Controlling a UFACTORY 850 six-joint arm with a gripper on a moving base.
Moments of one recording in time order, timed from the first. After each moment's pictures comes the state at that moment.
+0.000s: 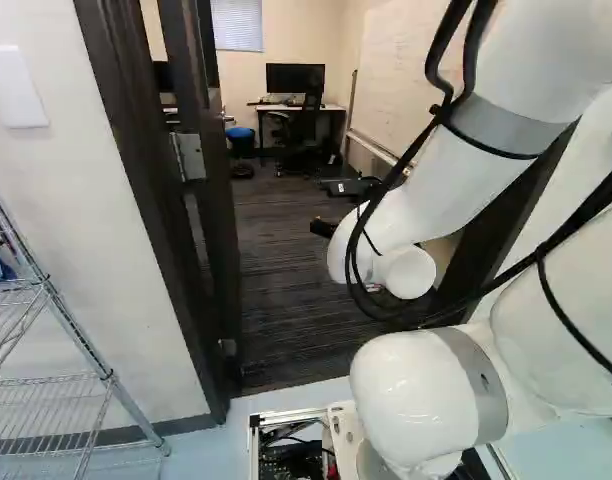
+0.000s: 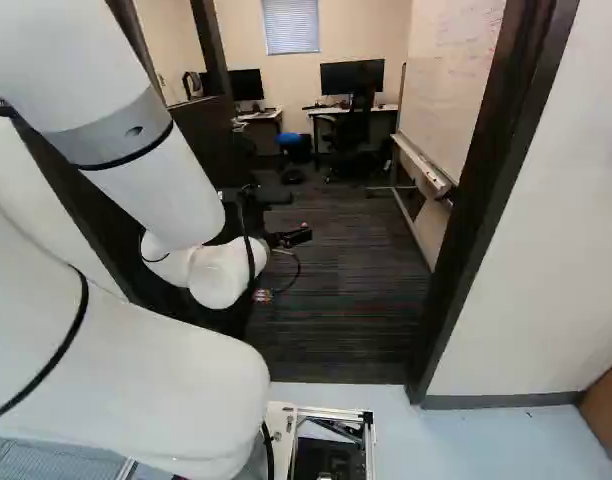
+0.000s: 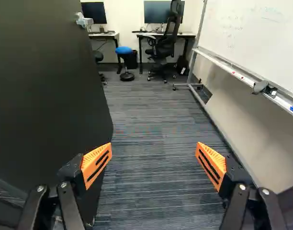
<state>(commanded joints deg) 0.0 16.0 -5.0 0.0 50.0 0.0</state>
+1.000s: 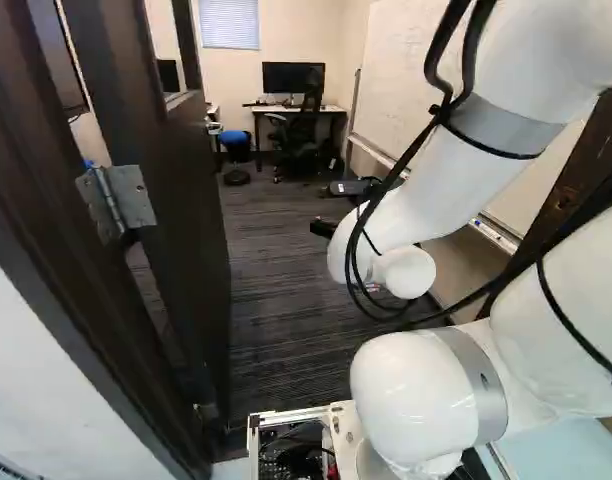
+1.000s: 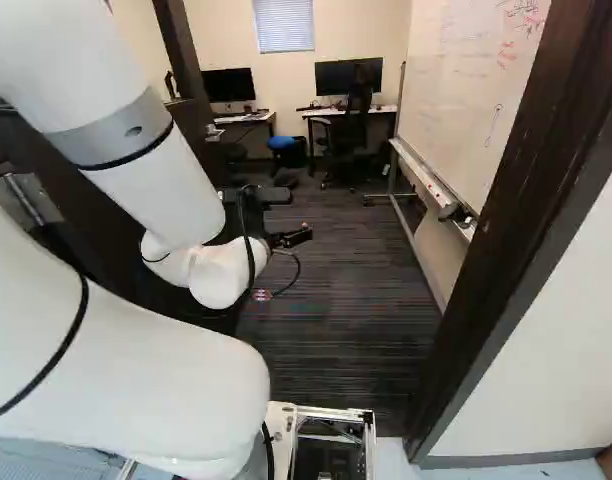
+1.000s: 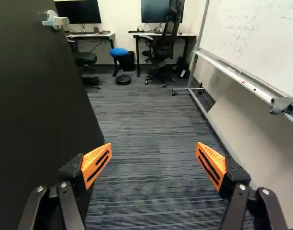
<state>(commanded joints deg) 0.0 16.0 -5.0 0.0 50.0 0.0</state>
